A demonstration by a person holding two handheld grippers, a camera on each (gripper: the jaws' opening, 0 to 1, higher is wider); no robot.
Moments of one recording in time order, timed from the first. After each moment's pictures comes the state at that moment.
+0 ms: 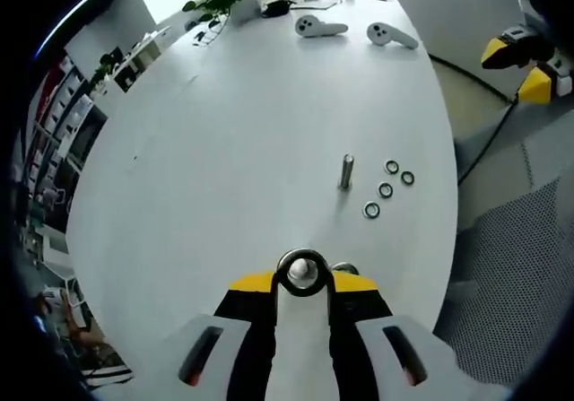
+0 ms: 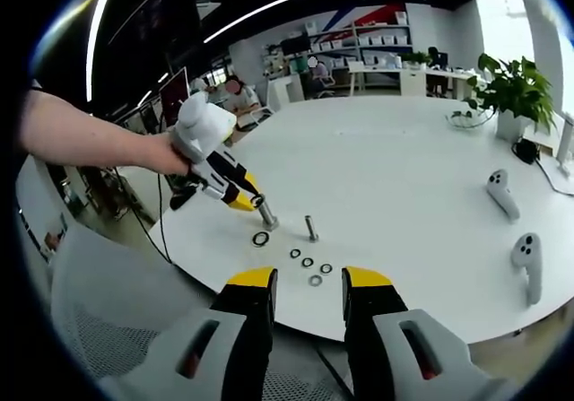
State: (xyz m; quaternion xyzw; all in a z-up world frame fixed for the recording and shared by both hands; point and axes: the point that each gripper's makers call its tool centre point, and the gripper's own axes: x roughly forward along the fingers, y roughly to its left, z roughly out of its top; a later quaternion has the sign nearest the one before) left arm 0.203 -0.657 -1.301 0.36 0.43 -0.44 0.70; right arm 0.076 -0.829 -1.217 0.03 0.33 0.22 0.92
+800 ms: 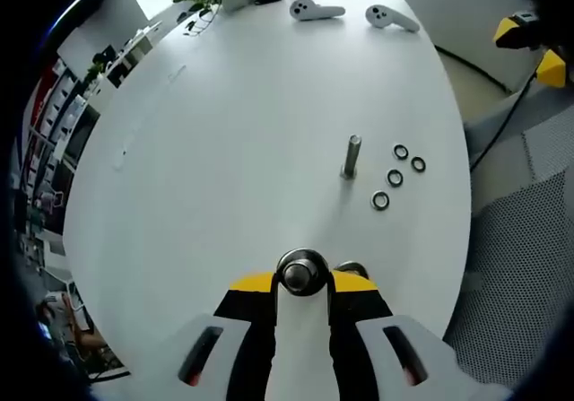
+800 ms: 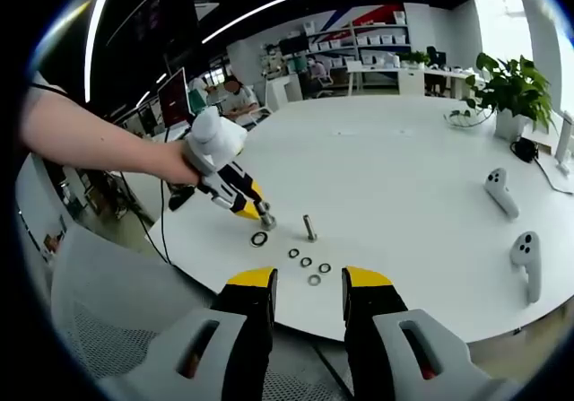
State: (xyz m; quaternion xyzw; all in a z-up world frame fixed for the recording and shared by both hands) left arm 0.206 -0.655 -1.331 0.38 0.45 -0.44 0.68; right arm 0.076 -0.831 -1.218 0.04 0.33 0.21 0.92
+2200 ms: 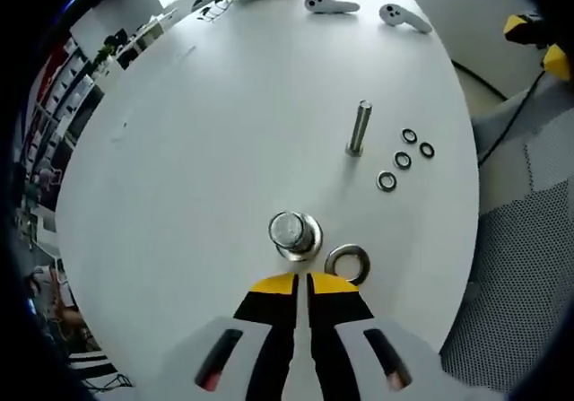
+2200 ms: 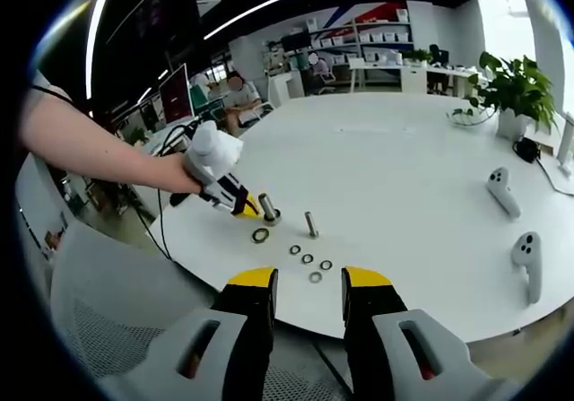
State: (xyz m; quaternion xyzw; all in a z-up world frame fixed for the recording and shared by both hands) left arm 0.197 -0.637 -1.351 0.34 0.47 -0.42 0.70; right arm 0.075 -0.829 -1.220 0.03 0.34 0.22 0.92
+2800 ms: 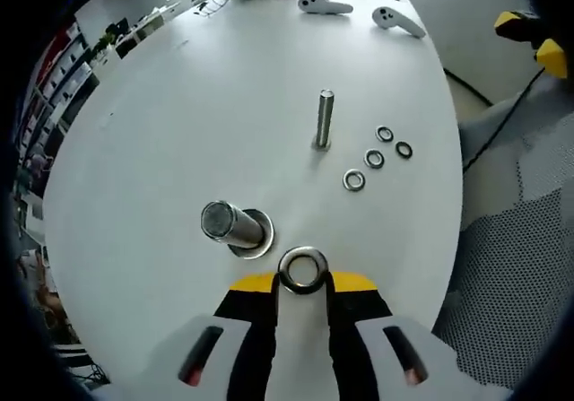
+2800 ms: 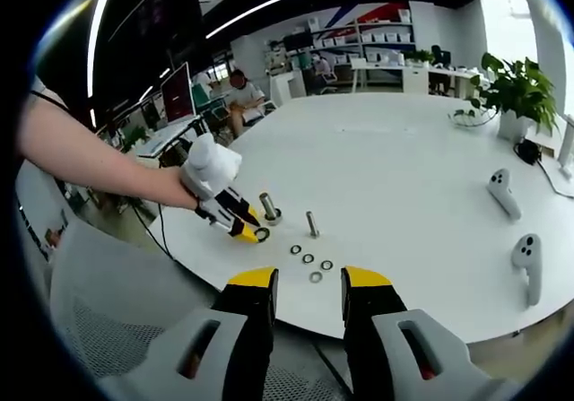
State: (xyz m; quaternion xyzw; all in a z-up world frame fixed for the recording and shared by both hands) left arm 0.167 -0.653 -1.365 0.30 0.48 -0.44 0.70; right arm 0.075 -0.828 -1.220 0.03 0.34 0.22 0.91
